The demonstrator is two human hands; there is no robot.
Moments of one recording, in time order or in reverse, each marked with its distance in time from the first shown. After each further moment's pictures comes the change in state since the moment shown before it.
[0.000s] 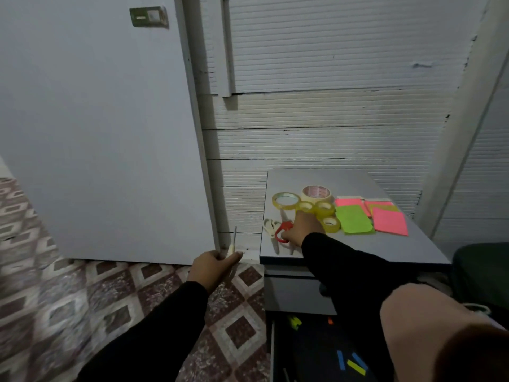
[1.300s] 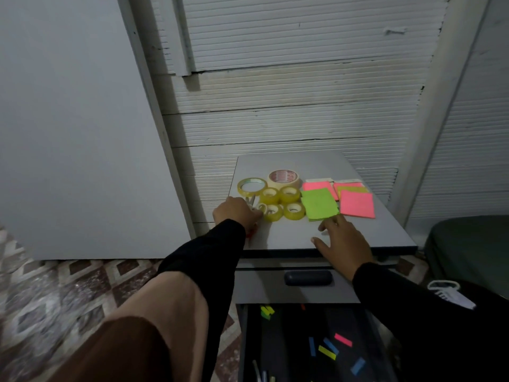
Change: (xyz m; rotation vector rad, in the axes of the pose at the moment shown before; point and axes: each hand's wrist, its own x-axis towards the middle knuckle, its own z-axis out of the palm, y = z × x) left_hand 0.060 0.133 0.101 0.647 0.075 0.189; right_hand -0.022 0.163 -0.020 -0.140 0.262 -0.209
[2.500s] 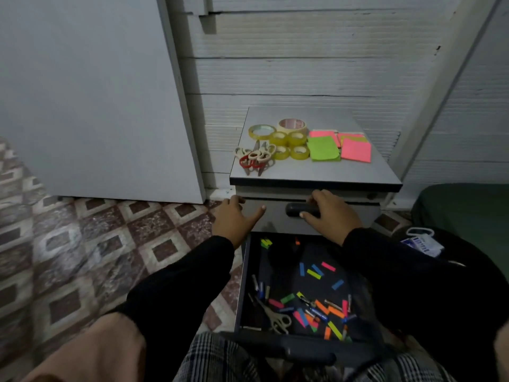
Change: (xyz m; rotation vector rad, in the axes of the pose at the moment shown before) left_hand -0.168 -0.067 0.049 -0.593 -0.033 -0.006; right_hand -0.094 -0.039 -0.014 0.000 -0.167 -0.105
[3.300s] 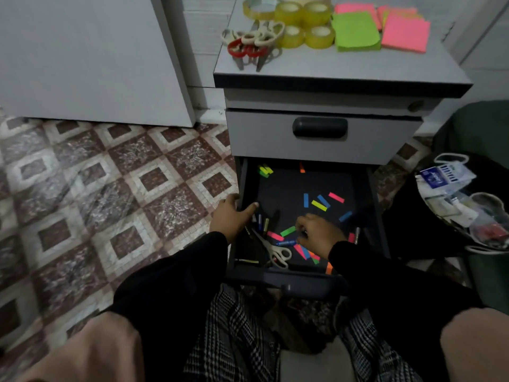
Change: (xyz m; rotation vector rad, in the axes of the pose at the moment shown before) left_hand -0.049 -0.112 0.100 -0.162 -0.286 -0.397; right_hand -0.078 0.045 0.179 0.004 -0.554 0.067
